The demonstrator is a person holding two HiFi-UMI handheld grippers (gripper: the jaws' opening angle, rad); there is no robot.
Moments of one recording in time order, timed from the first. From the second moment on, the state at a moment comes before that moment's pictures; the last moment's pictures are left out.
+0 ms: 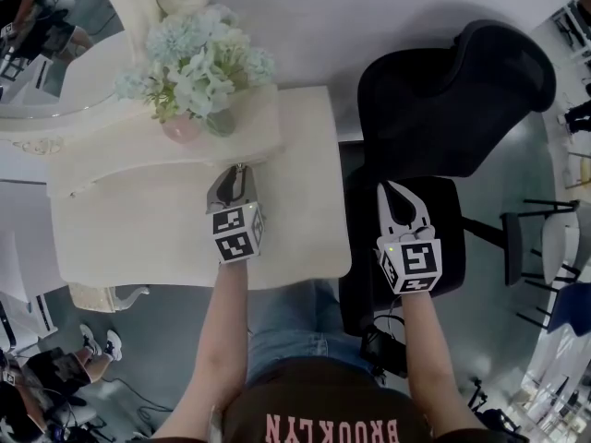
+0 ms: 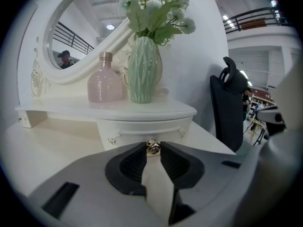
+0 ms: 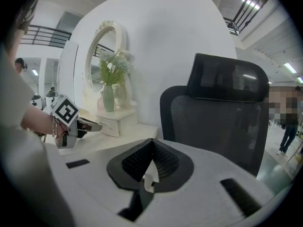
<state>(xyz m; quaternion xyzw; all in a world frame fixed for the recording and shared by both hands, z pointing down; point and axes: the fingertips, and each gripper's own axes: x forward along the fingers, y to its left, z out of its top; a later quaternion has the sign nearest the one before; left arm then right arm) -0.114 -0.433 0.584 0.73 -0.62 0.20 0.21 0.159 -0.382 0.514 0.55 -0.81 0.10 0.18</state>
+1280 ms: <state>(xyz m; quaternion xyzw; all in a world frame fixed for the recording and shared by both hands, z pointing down) -0.105 -0.433 0.574 0.74 -0.61 0.19 0.21 0.153 -0.384 0.498 0.54 -0.82 0.09 0.17</state>
